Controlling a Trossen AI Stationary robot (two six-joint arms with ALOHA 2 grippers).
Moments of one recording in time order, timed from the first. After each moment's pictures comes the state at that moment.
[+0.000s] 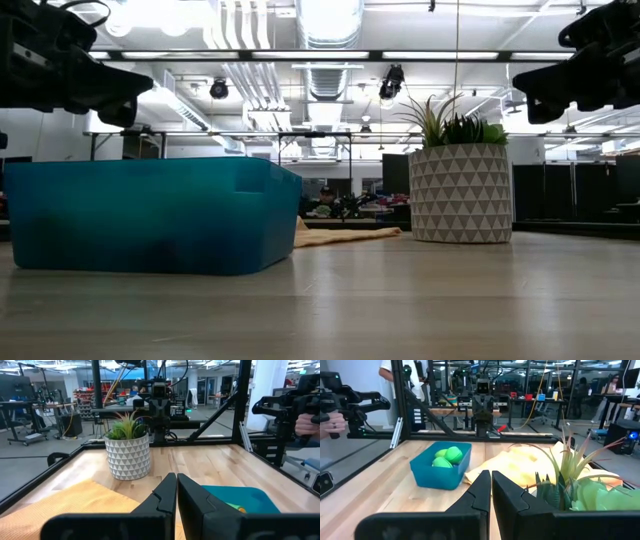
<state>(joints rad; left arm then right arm) -0.01 0.02 0.02 -0.02 0.02 0.03 -0.03 0.00 0.04 -0.05 -0.08 -0.02</state>
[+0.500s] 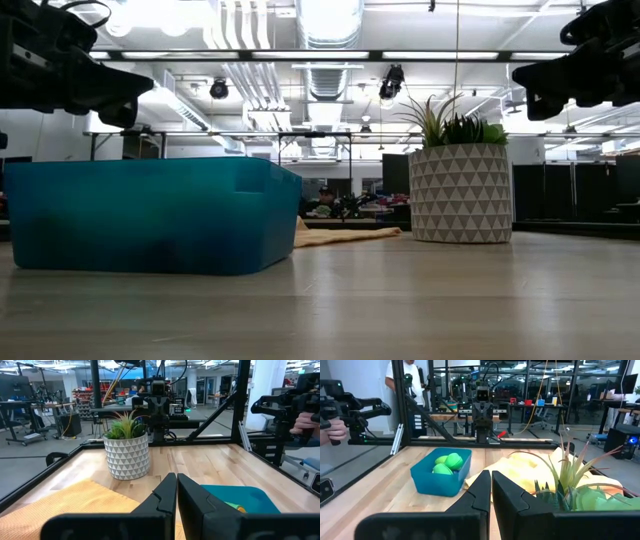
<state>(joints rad) -0.01 0.04 0.02 -0.01 0.02 0.03 -0.03 0.00 0.04 -0.01 -0.08 -0.02</state>
